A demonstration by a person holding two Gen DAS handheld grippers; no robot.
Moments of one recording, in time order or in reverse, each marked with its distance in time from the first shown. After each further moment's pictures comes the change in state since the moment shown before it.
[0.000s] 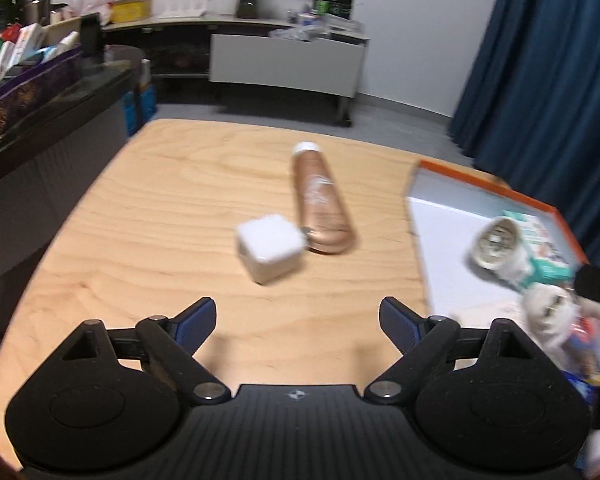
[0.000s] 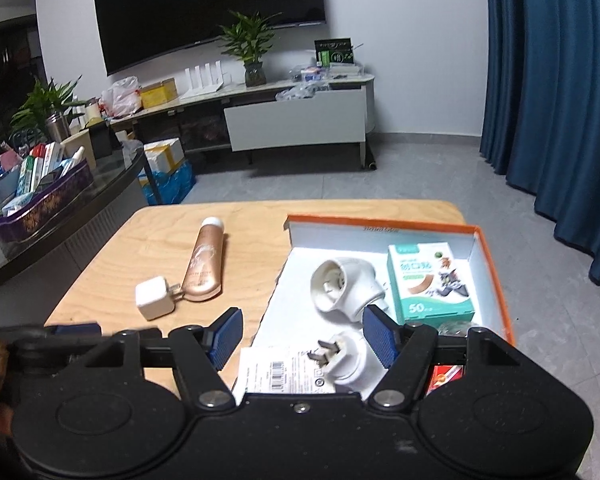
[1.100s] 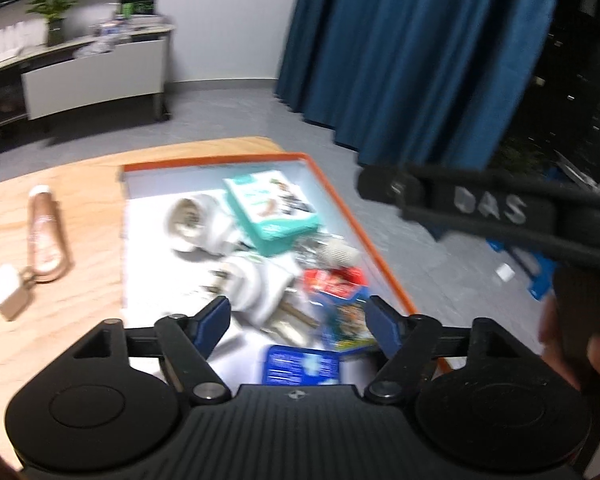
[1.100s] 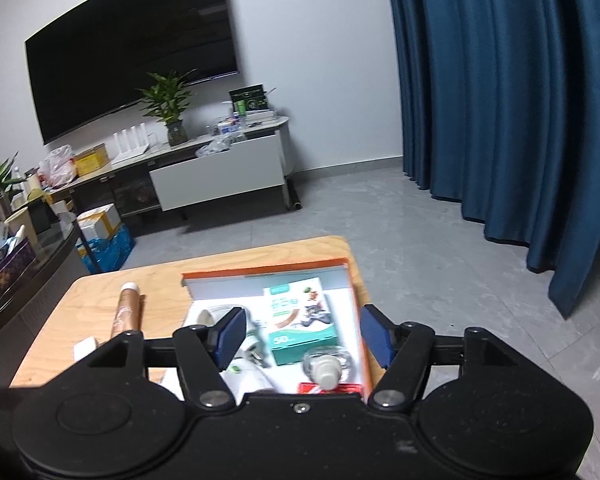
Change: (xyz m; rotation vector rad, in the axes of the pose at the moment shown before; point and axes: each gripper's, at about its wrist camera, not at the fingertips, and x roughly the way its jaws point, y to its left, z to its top) left arm -0.048 -0.164 -0.019 0.290 0.064 -0.374; right arm -0.059 -0.084 -0.001 0.157 -0.141 -0.154
